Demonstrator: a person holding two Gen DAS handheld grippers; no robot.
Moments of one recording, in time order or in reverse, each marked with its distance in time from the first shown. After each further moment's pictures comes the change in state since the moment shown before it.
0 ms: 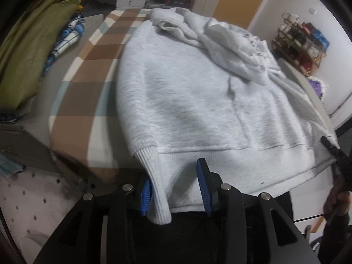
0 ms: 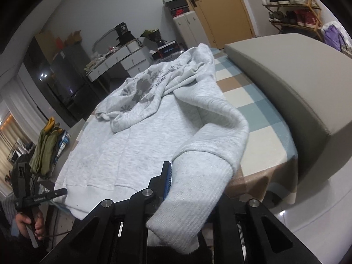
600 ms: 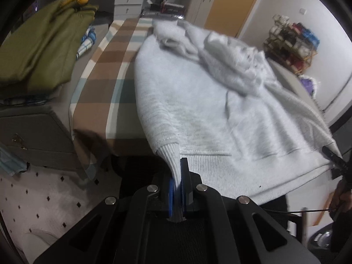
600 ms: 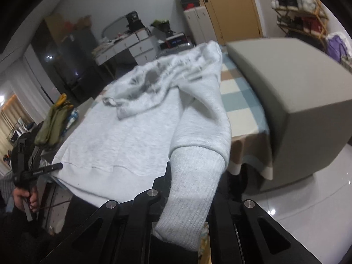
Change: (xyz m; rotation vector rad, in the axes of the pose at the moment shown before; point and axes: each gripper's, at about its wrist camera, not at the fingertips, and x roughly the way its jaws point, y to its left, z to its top) left arm -0.060 -0.001 -0.036 0.030 -0.037 -0.017; right arm -0.080 0.000 -0.027 -0.099 0.063 0.012
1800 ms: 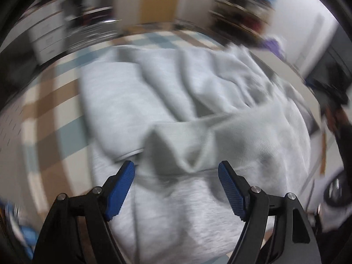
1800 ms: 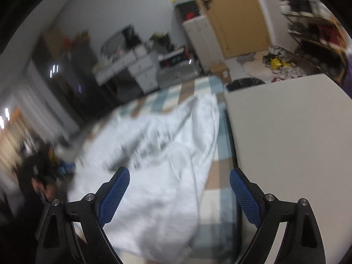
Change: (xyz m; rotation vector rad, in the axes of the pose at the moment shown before) left arm 0.157 -0.032 0.255 0.497 0.155 -0.209; right arm 0.124 -0.083 0.218 -0.030 -0.001 0.061
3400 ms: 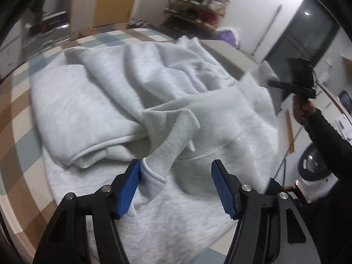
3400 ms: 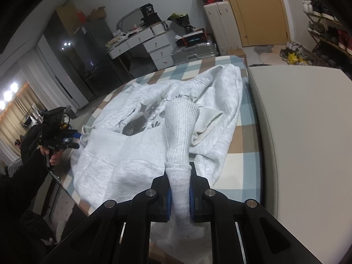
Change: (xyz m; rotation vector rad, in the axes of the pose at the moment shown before) left arm 0.012 -0.023 0.008 0.097 -0.018 -0.246; right arm -0.003 0.026 -0.045 -0.067 0.077 0.073
